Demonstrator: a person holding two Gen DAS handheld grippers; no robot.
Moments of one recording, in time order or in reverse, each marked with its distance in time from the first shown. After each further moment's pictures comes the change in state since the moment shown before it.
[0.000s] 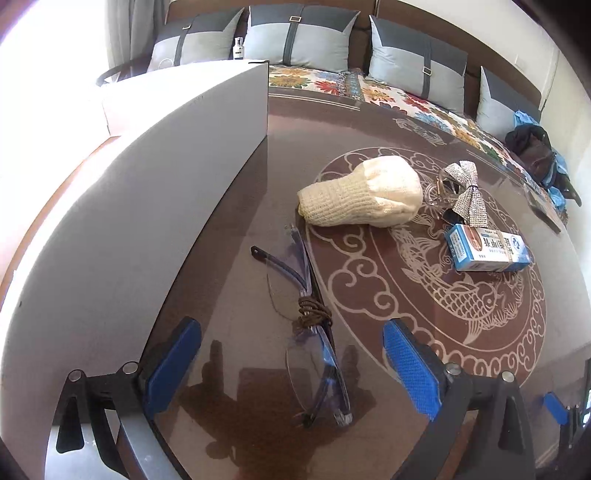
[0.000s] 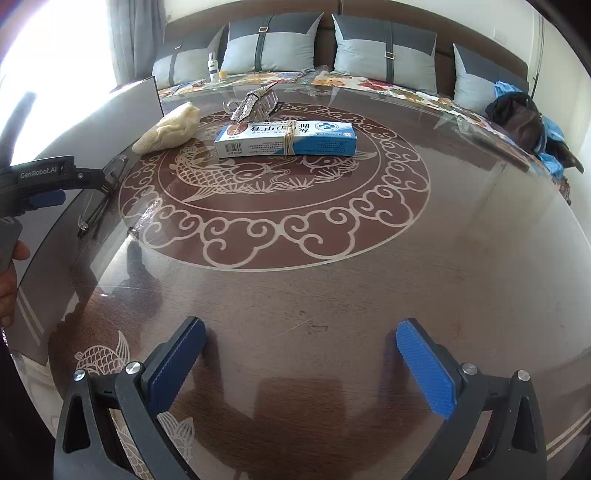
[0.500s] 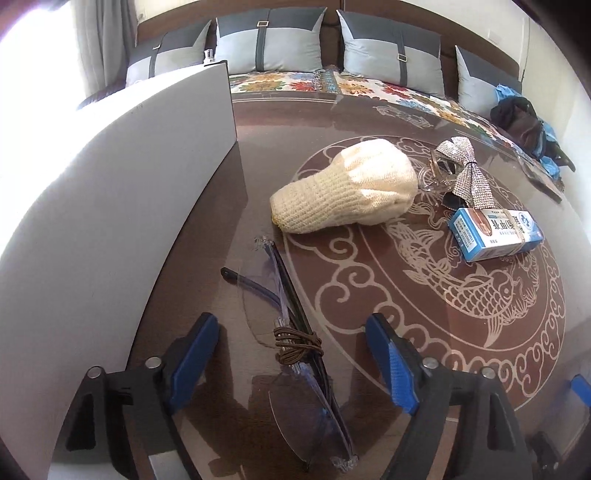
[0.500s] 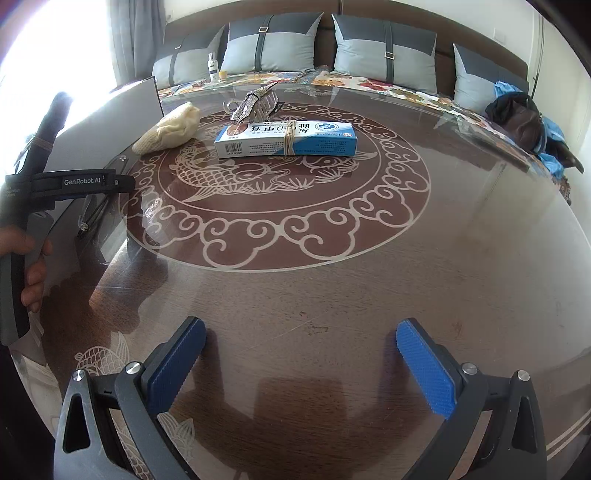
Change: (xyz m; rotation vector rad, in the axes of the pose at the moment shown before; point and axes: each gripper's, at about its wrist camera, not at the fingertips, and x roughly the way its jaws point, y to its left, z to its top) left arm 0.018 -0.015 -0.002 0.146 -0.048 -0.019; right arm 0.000 0.000 0.000 0.000 0.000 0.000
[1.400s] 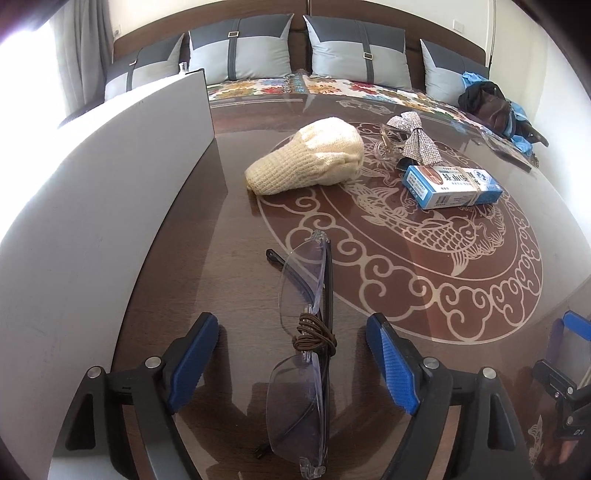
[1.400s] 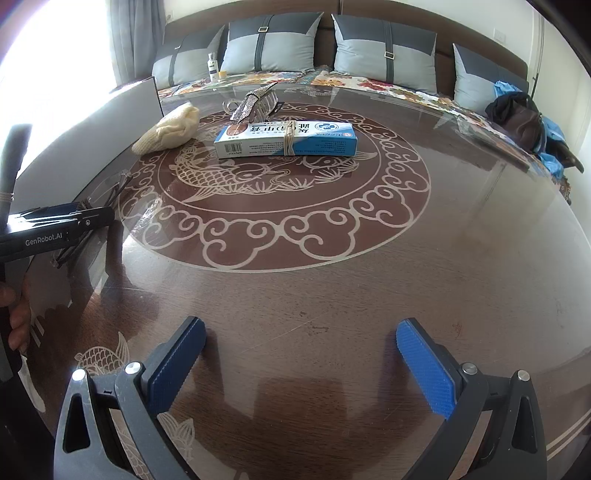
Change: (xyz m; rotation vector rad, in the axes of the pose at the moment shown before) left arm -0.024 -0.006 -0.037 0.067 -0.023 -0.052; right arm 0.000 0.000 0.001 0.000 0.000 0.000
